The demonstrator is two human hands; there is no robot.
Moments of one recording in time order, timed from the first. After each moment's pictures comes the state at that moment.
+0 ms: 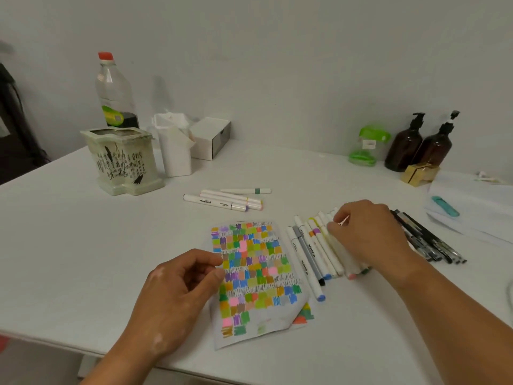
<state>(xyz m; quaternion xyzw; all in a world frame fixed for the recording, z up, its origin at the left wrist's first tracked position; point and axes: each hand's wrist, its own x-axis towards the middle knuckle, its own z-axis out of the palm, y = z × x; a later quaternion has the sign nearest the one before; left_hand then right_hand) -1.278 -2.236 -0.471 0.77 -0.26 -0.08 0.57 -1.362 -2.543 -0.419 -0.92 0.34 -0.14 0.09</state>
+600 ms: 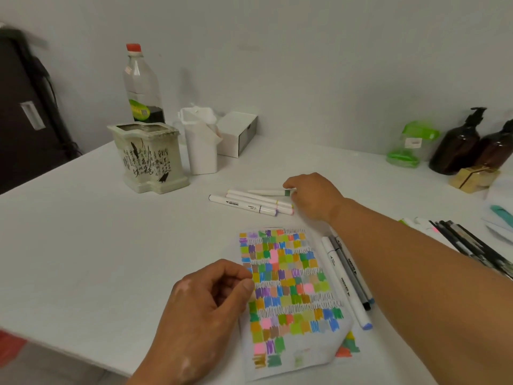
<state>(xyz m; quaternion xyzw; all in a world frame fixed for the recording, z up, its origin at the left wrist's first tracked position) -1.268 -2.239 -0.475 0.80 -0.21 -0.09 0.56 -1.179 -2.543 -0.445 -0.99 0.12 -0.04 0.06</state>
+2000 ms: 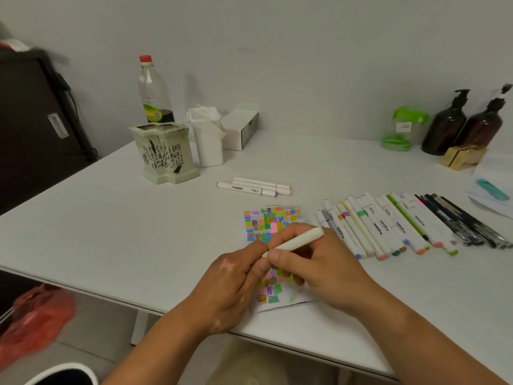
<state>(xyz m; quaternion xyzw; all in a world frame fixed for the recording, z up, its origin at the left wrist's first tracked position) -1.296 -2.232 -0.468 0.77 -0.45 -0.11 0.45 -1.378 -2.406 -0.440 -0.81 0.00 -0.11 0.58</state>
